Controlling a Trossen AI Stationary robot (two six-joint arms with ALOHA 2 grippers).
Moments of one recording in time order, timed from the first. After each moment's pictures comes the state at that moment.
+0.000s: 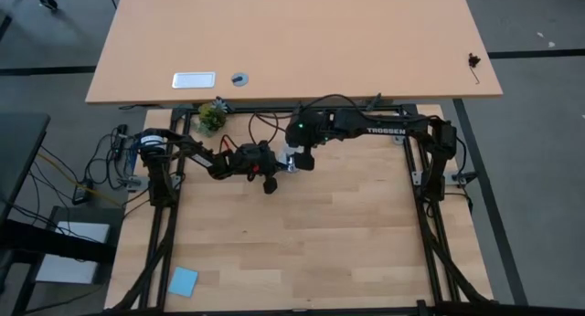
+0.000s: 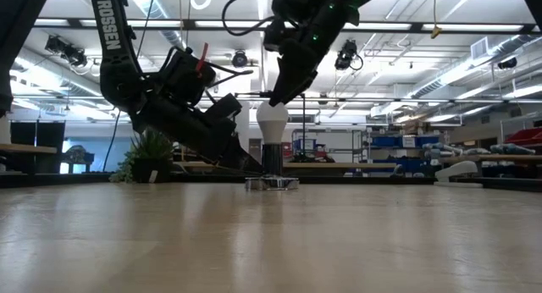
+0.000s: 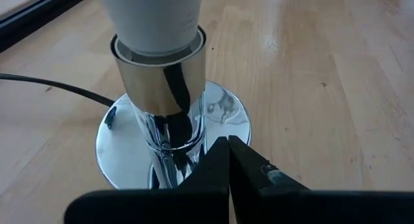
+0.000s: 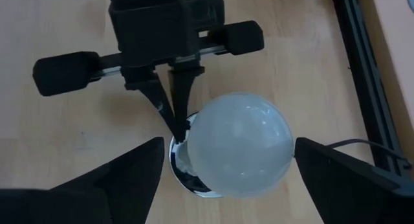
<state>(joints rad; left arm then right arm) 0.29 1.84 0.56 0.84 0.06 0.02 -0.27 1.85 1.56 -0.64 0.00 -0.21</state>
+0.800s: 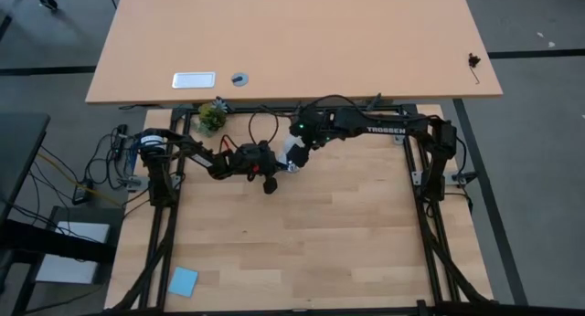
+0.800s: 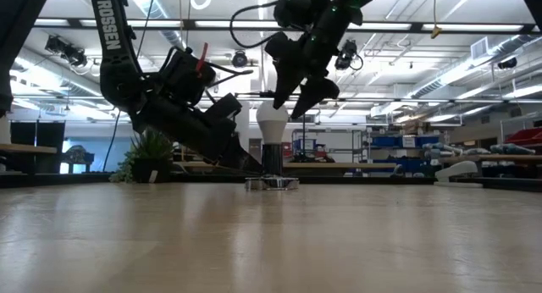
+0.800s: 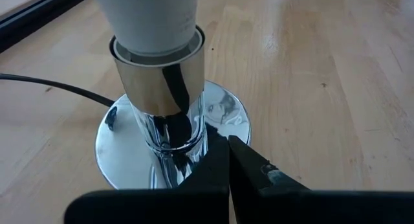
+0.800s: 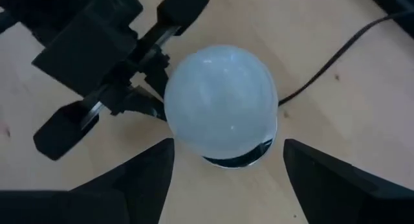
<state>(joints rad) 0.29 1.84 0.56 0.84 0.06 0.01 -0.28 1.85 1.56 -0.74 0.01 0.36</state>
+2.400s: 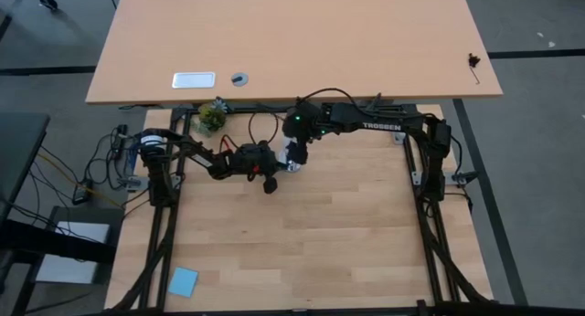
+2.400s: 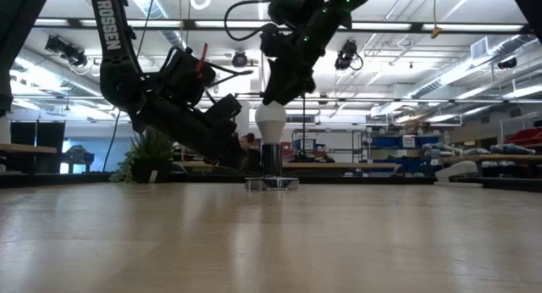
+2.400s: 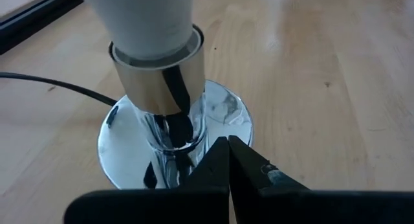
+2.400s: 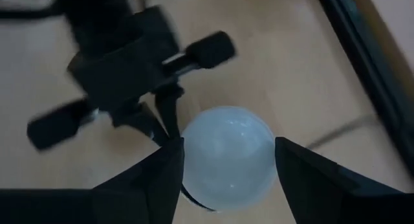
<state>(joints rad) 0.29 1.84 0.56 0.84 0.05 0.02 -0.30 1.90 1.64 -0.68 -0.03 0.01</state>
